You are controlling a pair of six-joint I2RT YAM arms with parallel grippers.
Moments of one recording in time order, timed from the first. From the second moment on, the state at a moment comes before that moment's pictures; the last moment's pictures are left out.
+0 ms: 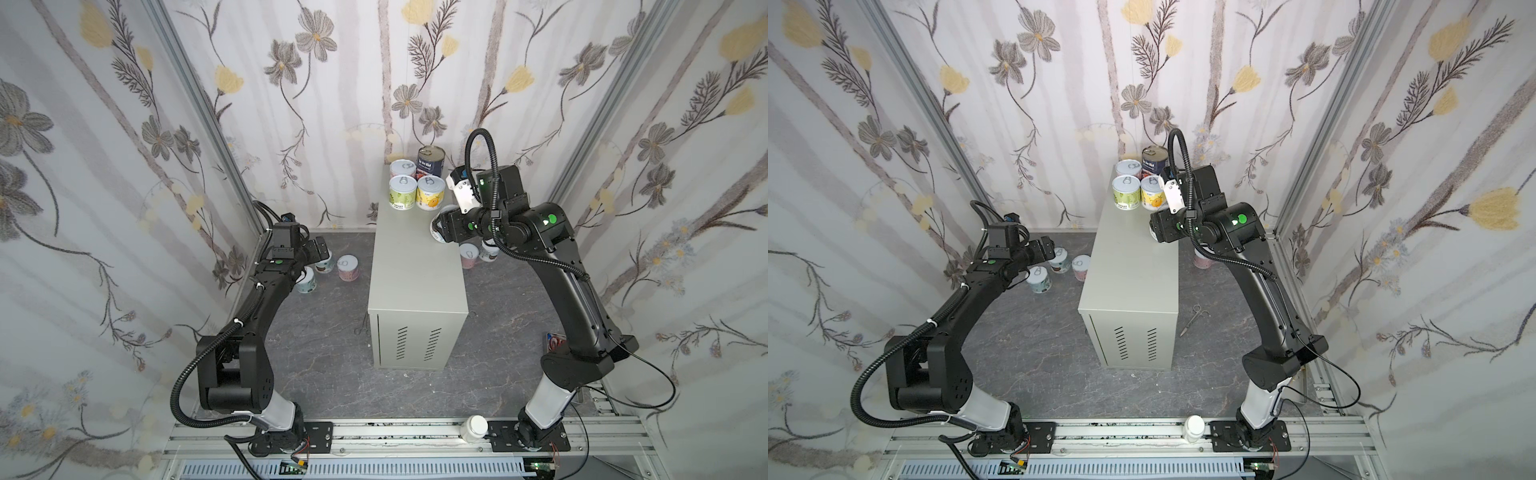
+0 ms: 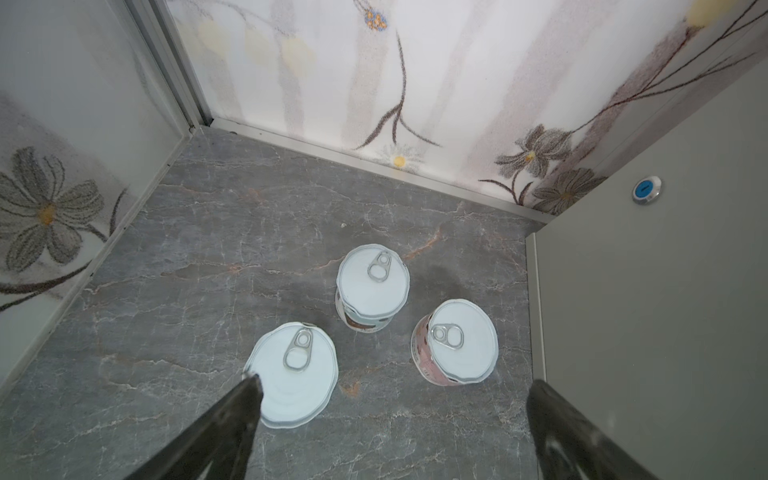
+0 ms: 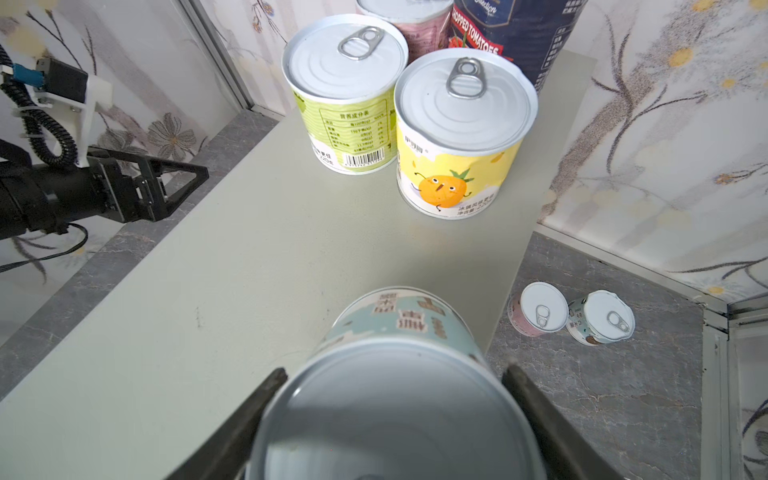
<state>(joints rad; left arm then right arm) -0.03 1.53 1.24 -0.29 0.01 -0.29 0.55 1.76 2.34 -1.17 0.03 0.04</state>
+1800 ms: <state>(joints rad) -0.03 1.48 1.21 -0.29 0.02 -0.27 0.57 1.57 1.91 -0.83 0.01 -0.04</state>
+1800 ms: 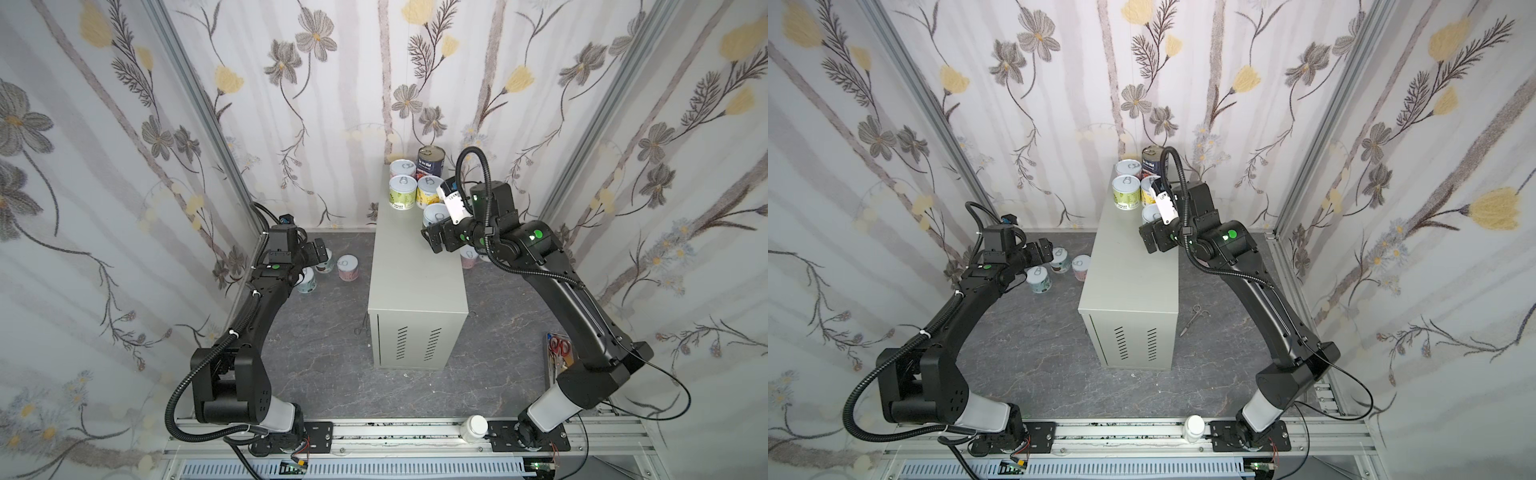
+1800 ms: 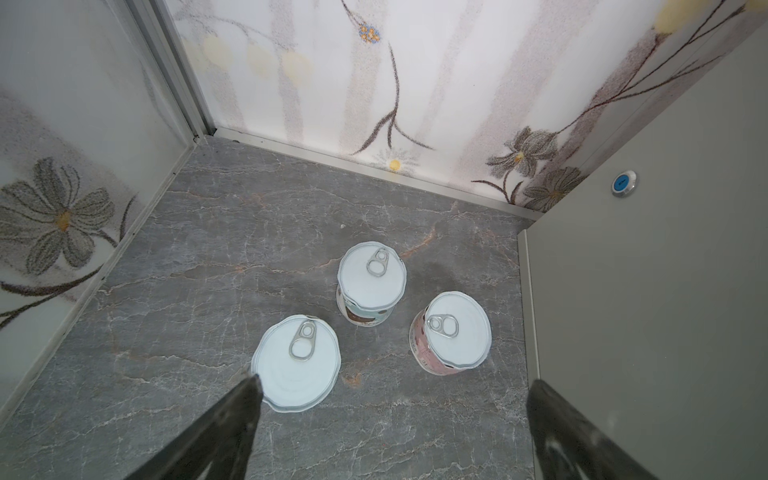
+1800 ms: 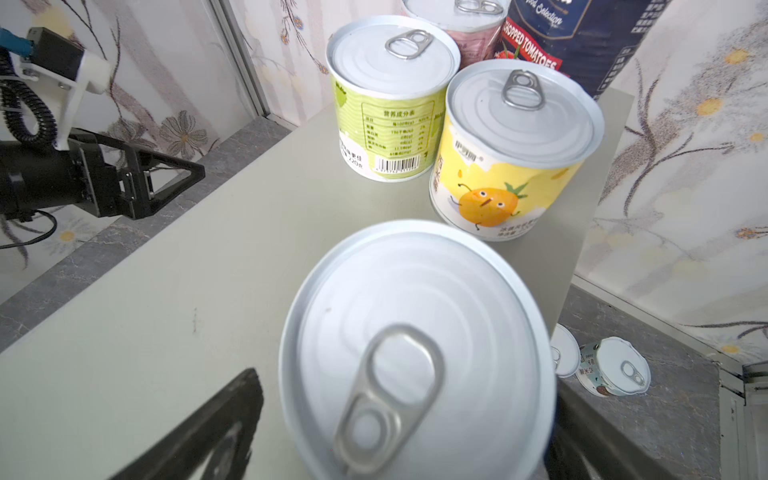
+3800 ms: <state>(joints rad) -0.03 1.58 1.19 -0.25 -0.01 -0.26 0.56 1.36 1.30 -0.06 0.03 0.02</state>
